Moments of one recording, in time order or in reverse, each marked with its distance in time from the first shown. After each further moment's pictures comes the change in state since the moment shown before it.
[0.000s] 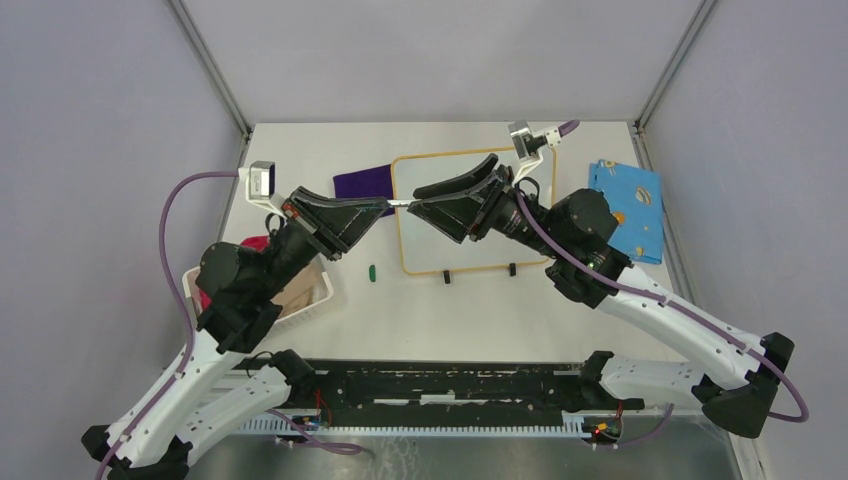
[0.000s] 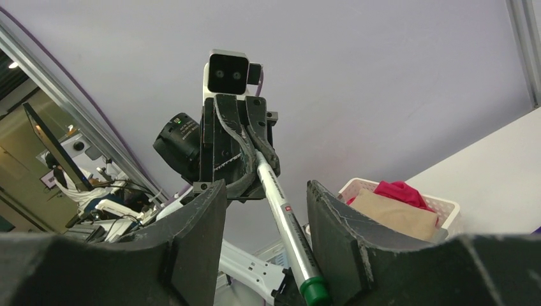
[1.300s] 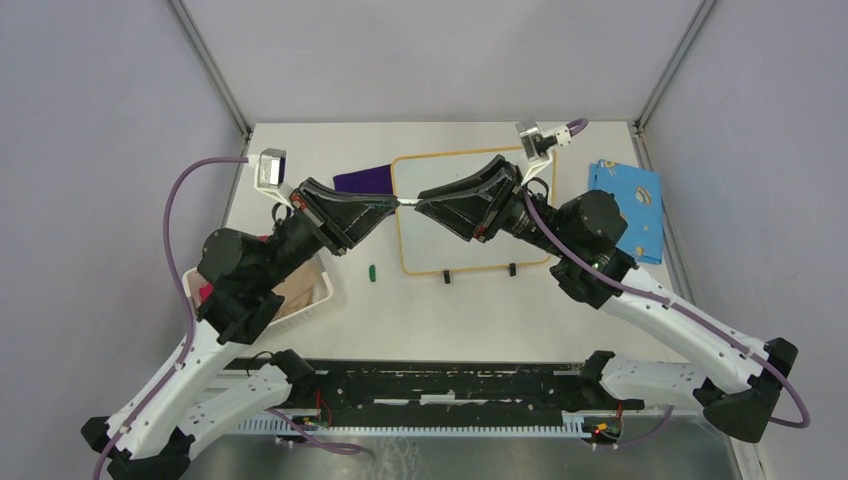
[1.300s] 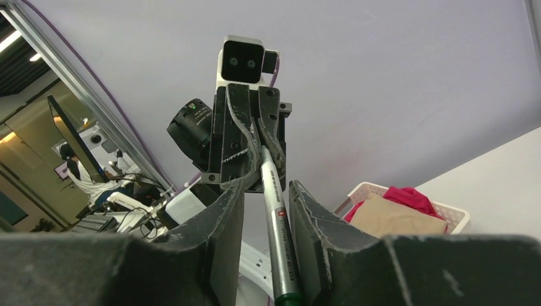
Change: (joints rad) left arm -0.003 0.061 0.066 -0.019 0.070 0.006; right arm -0.026 -0.018 -0.008 0.032 -0.055 0.020
